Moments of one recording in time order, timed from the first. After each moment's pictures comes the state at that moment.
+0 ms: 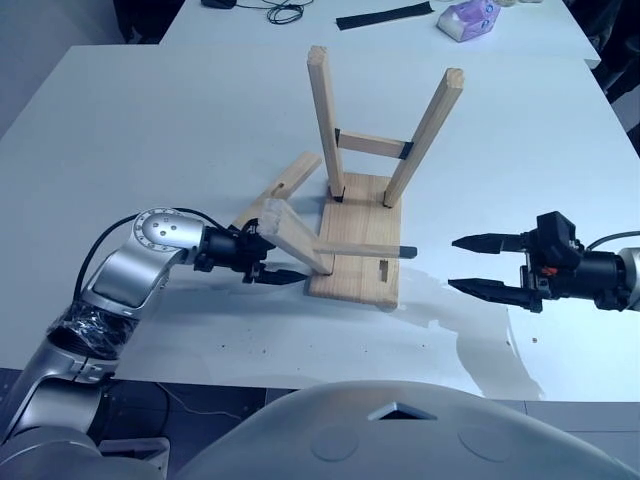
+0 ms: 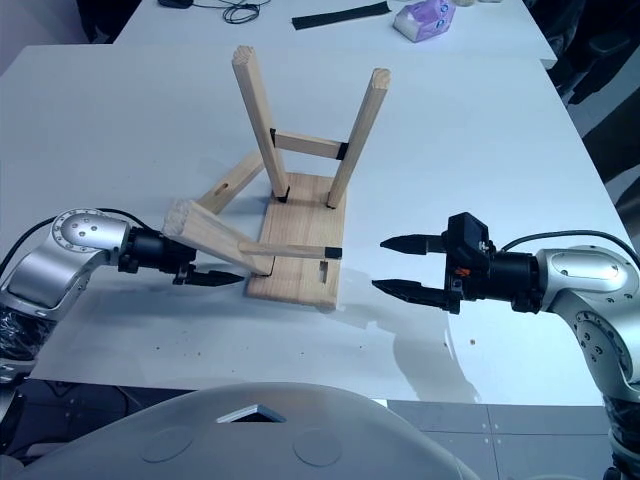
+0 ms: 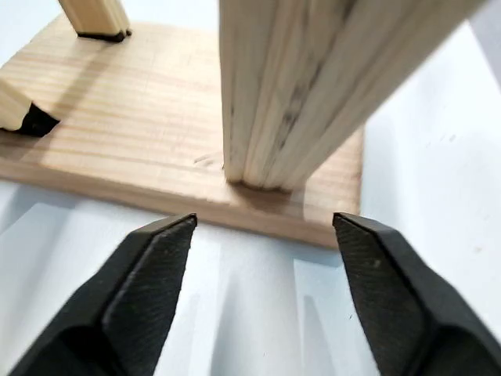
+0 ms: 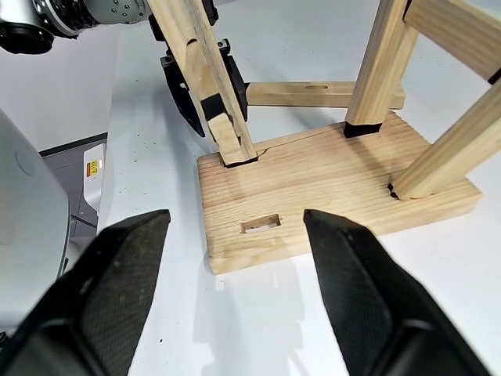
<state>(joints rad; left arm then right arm) -0.16 0.85 -0.30 -0.14 -0.32 0.24 -1.22 0.26 -0.94 -0.25 -0.56 0.74 0.59 1.15</state>
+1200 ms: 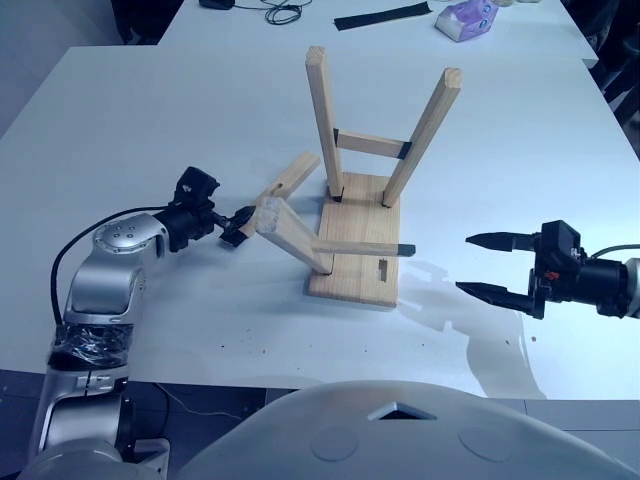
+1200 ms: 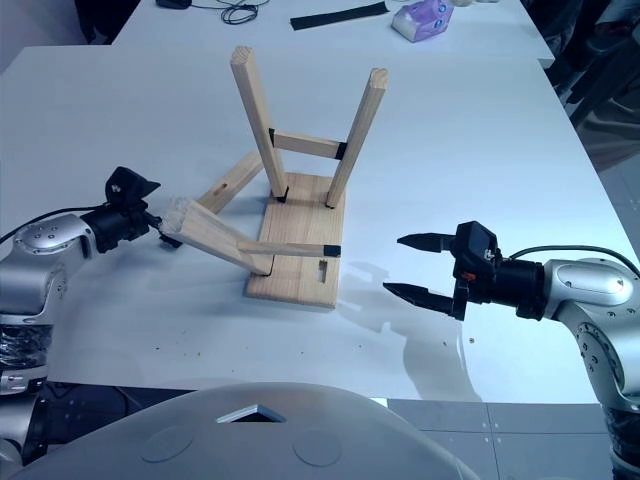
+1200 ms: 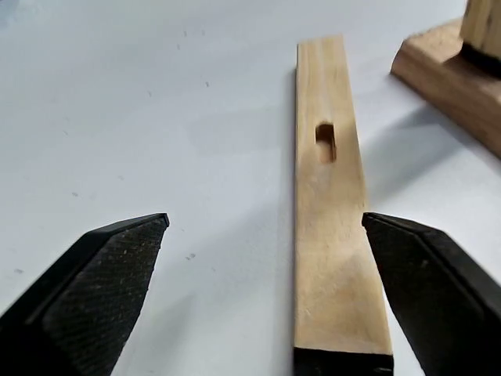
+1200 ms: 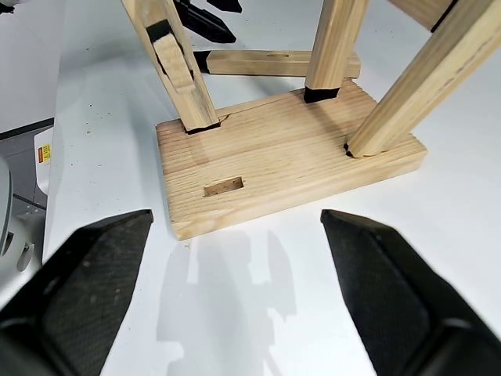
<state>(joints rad) -0.07 0.67 0.04 -0.11 -0.27 0.58 -0.64 0.32 -0.92 -0.27 -0.51 0.62 0.50 1.14</state>
